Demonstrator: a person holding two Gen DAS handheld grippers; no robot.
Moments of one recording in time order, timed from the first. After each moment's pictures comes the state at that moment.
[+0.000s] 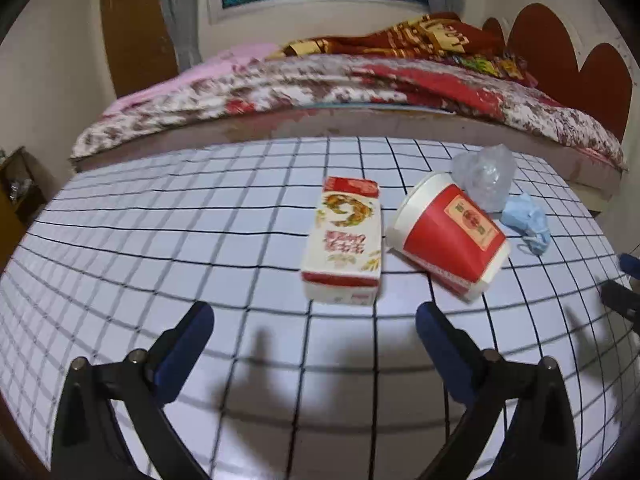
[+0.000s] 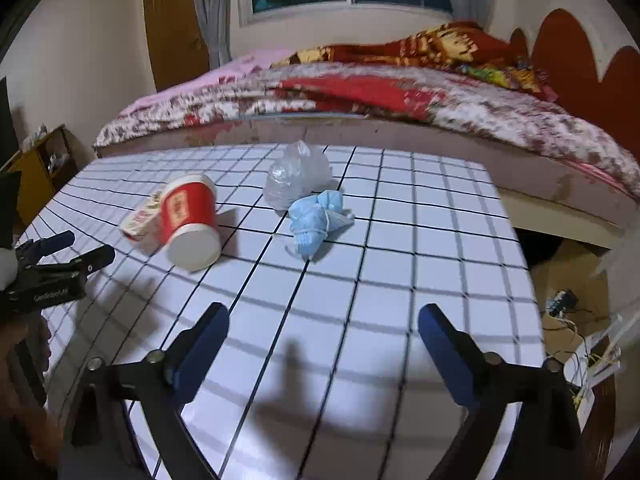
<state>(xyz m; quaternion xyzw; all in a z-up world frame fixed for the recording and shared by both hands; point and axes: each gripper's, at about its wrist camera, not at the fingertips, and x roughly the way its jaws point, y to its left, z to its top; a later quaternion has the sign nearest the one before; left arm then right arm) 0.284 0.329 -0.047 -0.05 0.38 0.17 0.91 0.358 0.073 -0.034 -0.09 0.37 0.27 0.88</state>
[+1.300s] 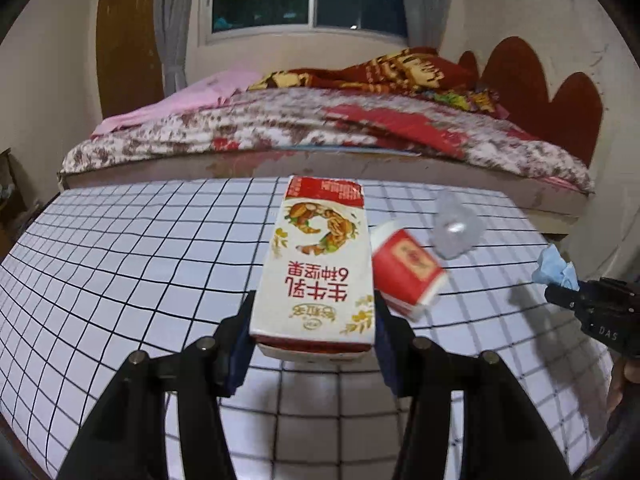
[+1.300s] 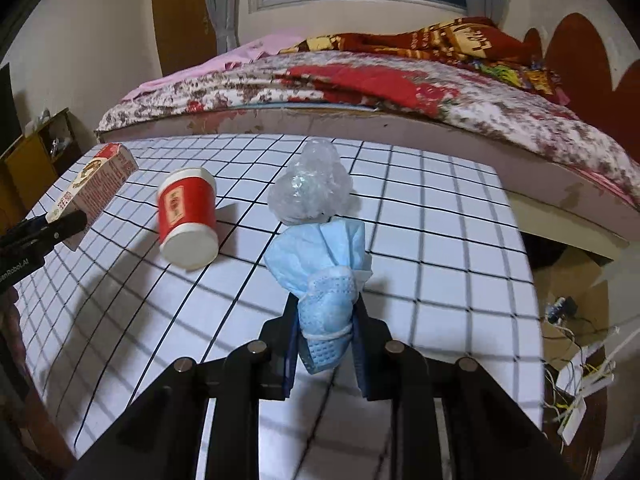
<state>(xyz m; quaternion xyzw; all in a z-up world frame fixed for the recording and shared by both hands) 0.248 0.316 -0.003 -0.07 0.32 0.13 0.94 0.340 0.061 -0.014 -0.11 0.37 0.28 0.88</state>
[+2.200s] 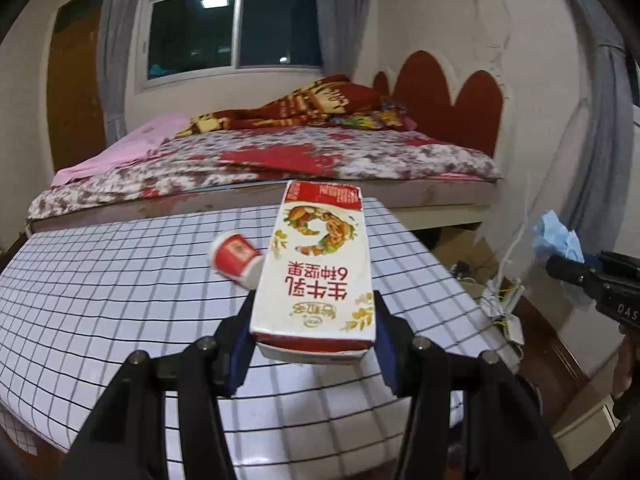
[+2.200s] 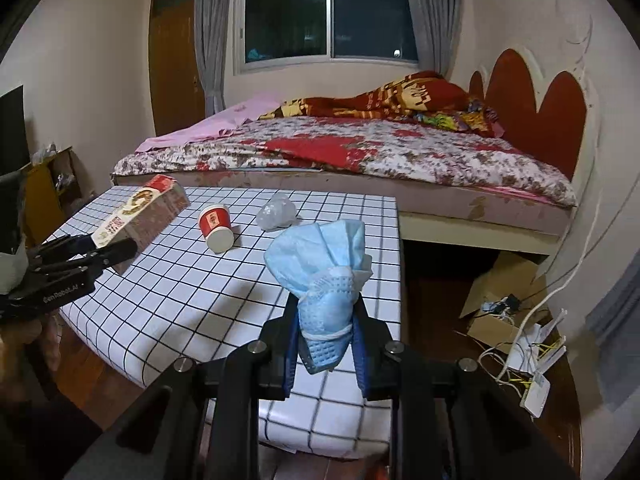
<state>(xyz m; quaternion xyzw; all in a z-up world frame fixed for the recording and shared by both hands) 0.153 0.171 0.047 -0.03 0.26 0.01 0.96 0.181 -0.097 0.072 -0.08 0.27 0.24 0.93</state>
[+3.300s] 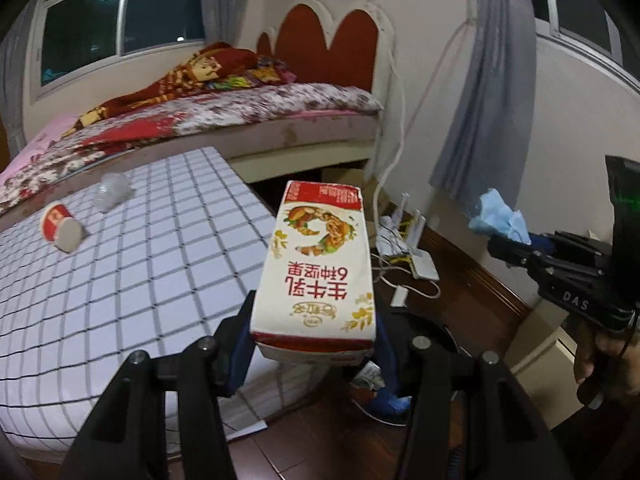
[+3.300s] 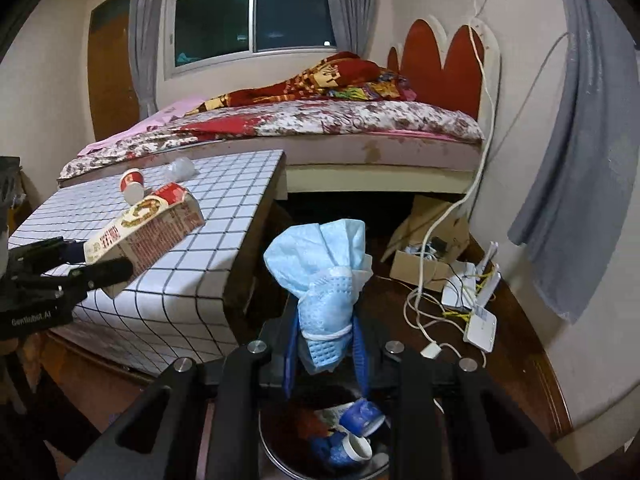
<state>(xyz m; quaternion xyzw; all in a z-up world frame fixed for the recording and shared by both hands) 0.130 -0.023 -0.012 0.02 0.32 -0.15 0.94 0.131 -0.263 -0.005 -0.05 0.30 0.13 0.95</state>
